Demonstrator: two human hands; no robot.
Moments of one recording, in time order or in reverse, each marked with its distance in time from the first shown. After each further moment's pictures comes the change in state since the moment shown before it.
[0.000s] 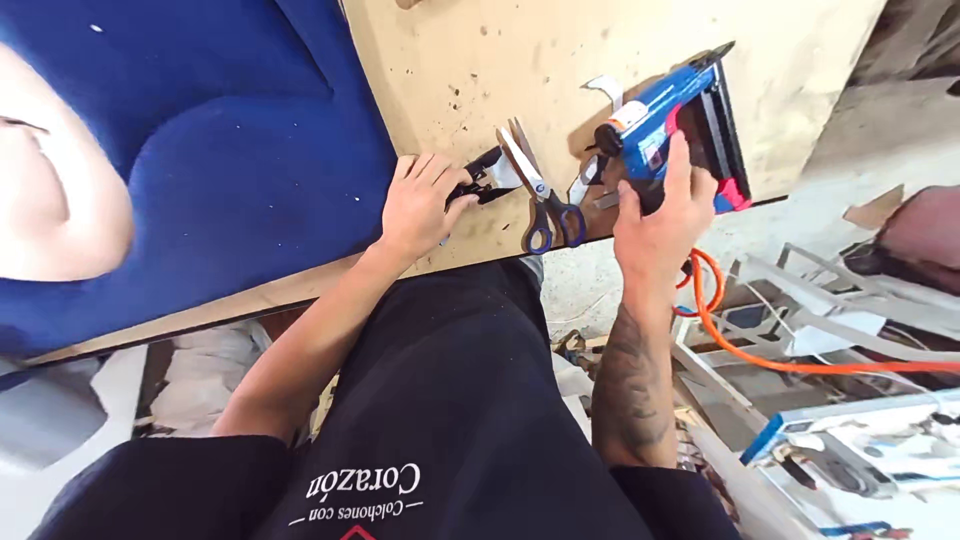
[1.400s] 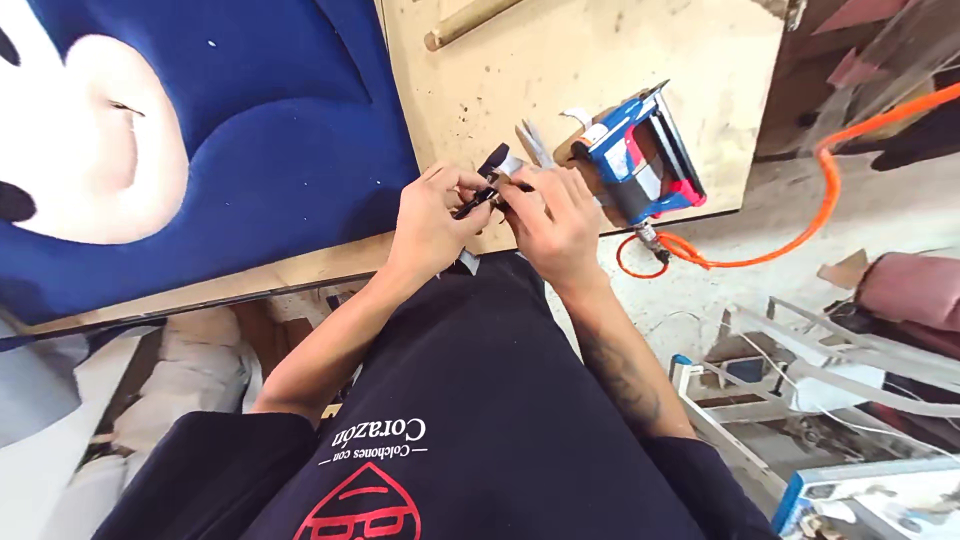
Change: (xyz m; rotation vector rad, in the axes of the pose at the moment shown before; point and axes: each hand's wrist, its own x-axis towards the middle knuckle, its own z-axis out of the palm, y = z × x) left_hand -0.045 0.116 -0.095 -0.644 0.091 -0.395; right_hand -0.014 -0.125 -0.023 0.246 0.223 -0.814
